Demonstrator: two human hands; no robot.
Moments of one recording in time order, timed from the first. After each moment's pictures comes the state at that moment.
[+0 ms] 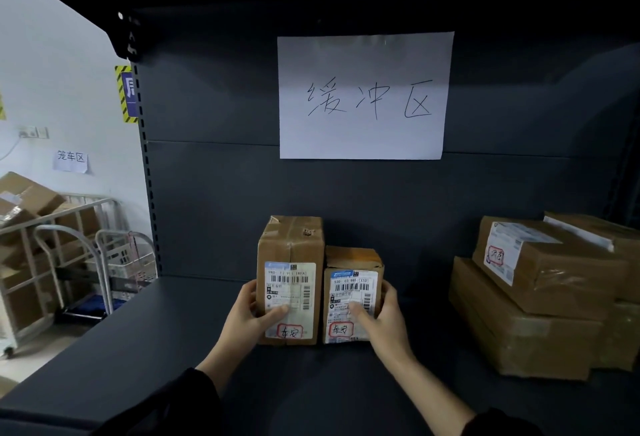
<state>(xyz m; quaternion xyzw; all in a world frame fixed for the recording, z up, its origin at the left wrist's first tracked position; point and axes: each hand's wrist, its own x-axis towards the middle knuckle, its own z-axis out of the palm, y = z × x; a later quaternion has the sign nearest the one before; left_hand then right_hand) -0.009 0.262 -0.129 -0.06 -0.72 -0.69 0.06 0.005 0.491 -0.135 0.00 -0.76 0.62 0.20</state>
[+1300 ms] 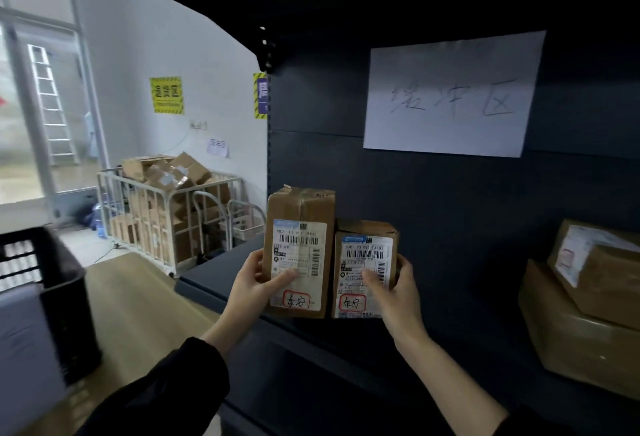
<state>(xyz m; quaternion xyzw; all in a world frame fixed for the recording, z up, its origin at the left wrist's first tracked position) 0.157 0.230 -0.090 0.02 -0.68 -0.69 0.23 0.101 0.442 -0.090 0.13 -0.71 0.68 0.09</state>
